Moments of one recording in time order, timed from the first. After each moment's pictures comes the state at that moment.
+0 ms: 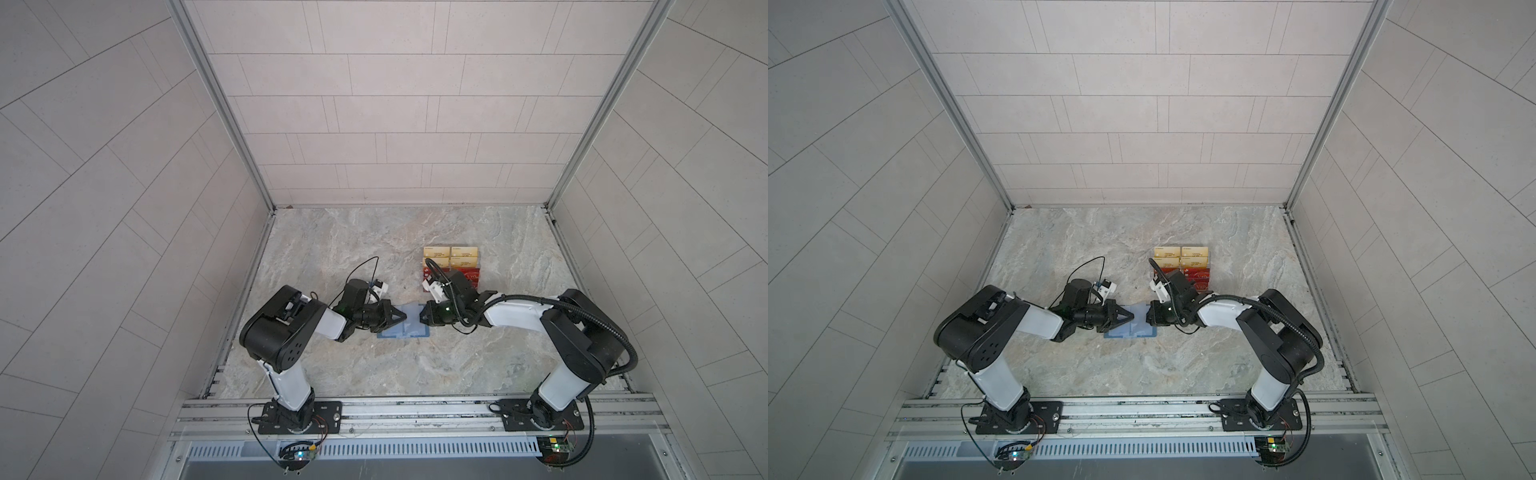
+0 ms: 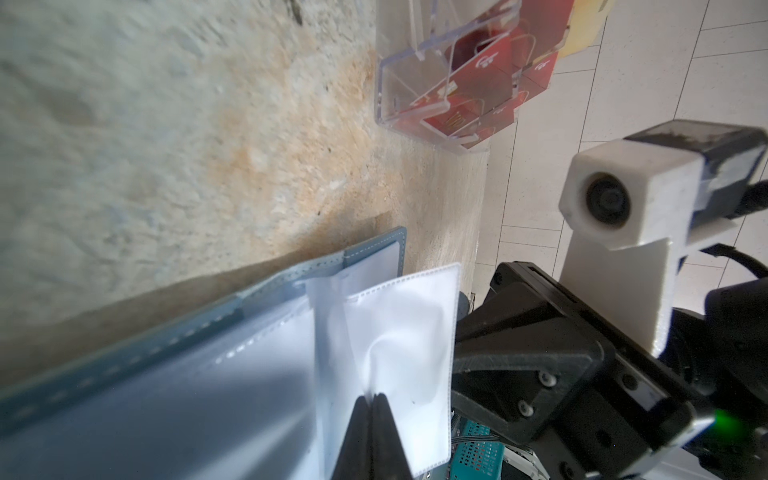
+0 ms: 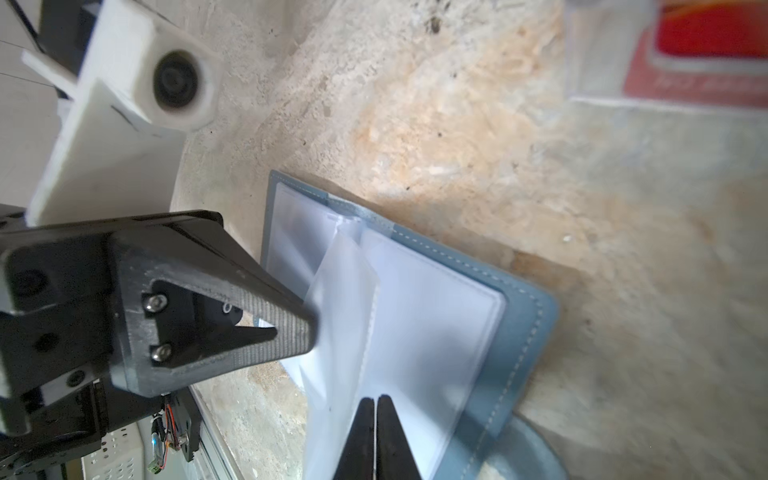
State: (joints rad) left arm -0.47 1.74 0.48 0.60 0.79 -0.96; right arm 0.63 1.66 0.78 -0.01 -0.48 0.63
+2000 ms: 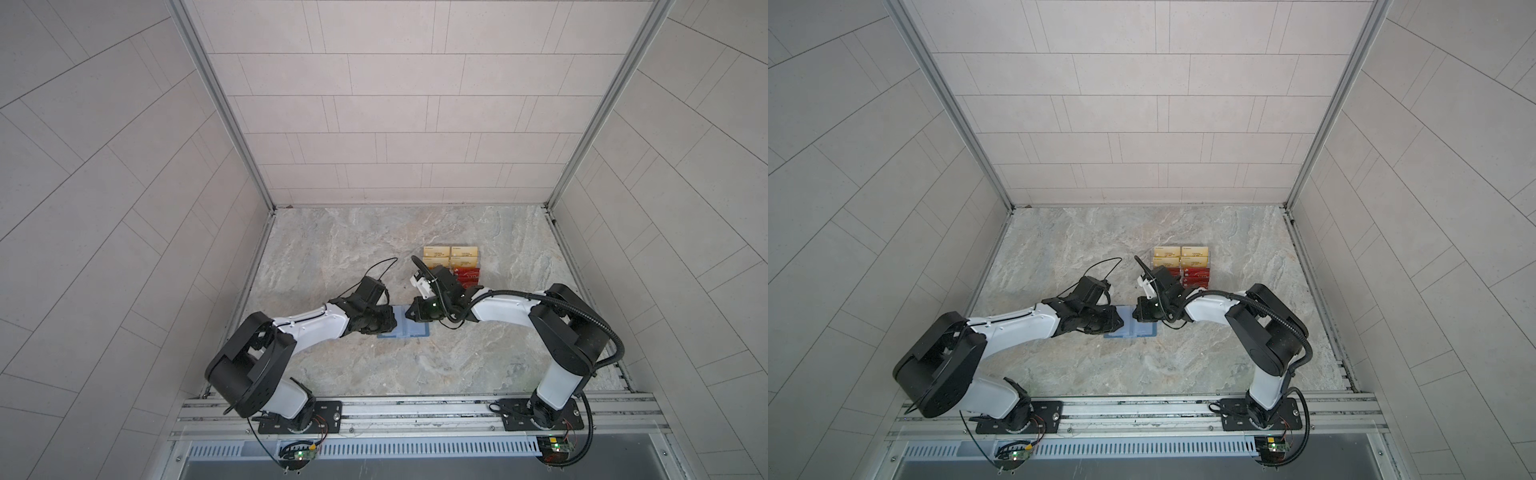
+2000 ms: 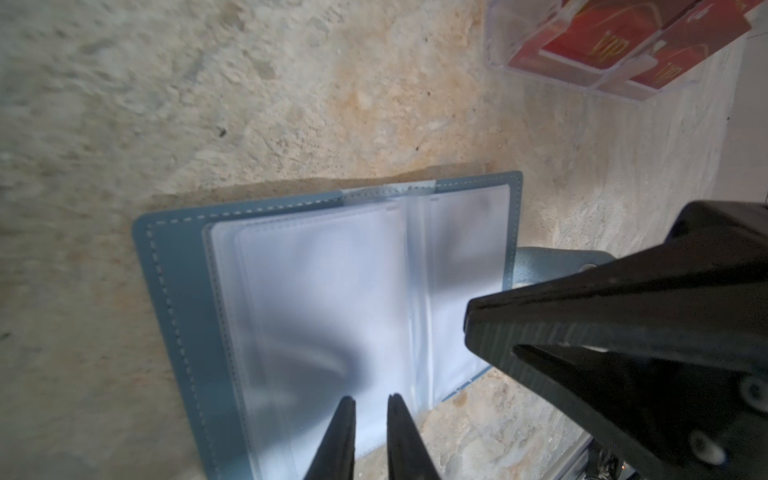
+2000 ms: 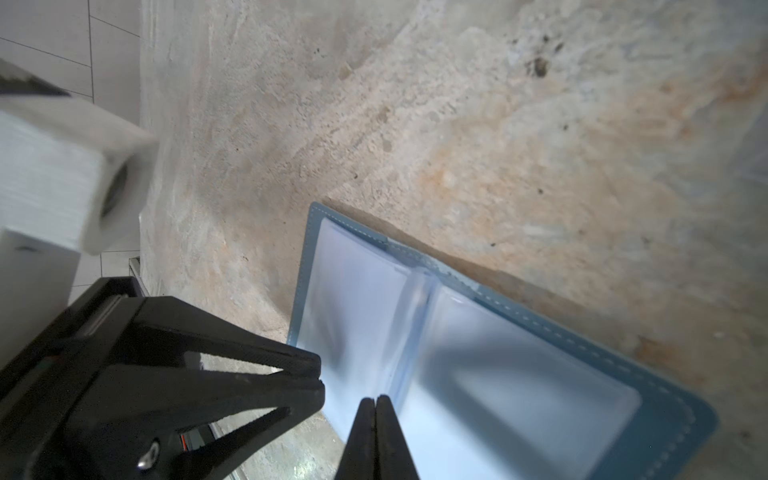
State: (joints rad) left arm -0.62 1.48 0.65 -0.21 0.31 -0.68; right arm 0.69 1.74 0.89 -0.04 -0.43 0.67
